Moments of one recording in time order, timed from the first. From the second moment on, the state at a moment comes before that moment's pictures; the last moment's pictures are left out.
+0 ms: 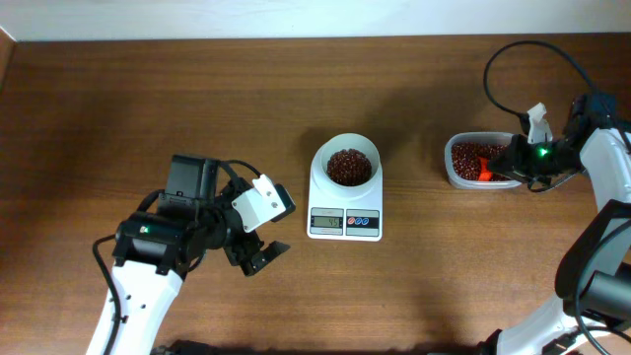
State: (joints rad) left arm -0.20 1.12 1.02 -1.01 0.49 0.76; right arm -0.37 1.90 1.41 -0.98 -0.57 -0.13
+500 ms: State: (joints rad) left arm -0.20 1.12 1.02 -1.01 0.49 0.76; right arm -0.54 1.94 1.39 -1.00 -0.81 -0.19
